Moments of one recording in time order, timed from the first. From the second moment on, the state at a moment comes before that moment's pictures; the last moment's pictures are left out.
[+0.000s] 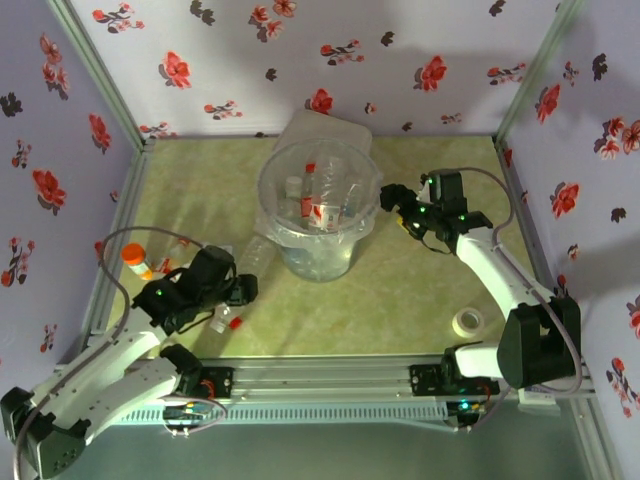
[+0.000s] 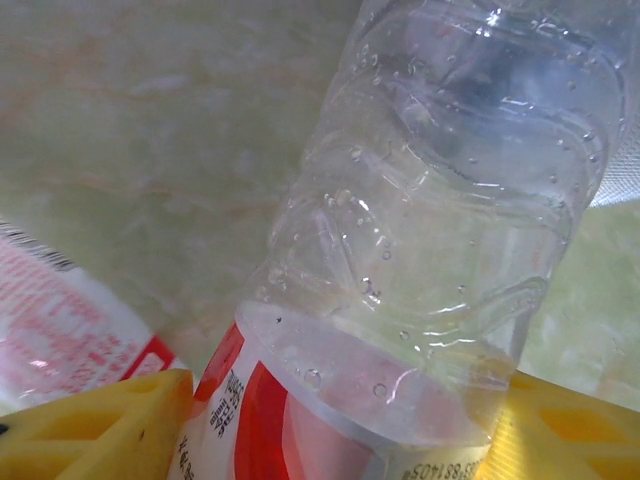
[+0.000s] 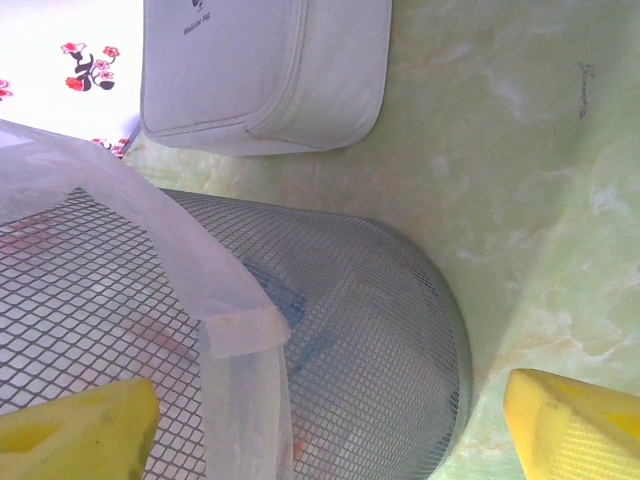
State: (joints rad) left arm -0.69 0.77 0.70 -0.86 -0.16 -0.62; right arm 0.23 1.32 0.97 -0.37 -0.42 0.85
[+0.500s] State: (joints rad) left arm -0.42 0.87 1.04 -0.87 -0.30 -0.54; right arm 0.19 1.22 0.97 -0.36 -0.38 0.85
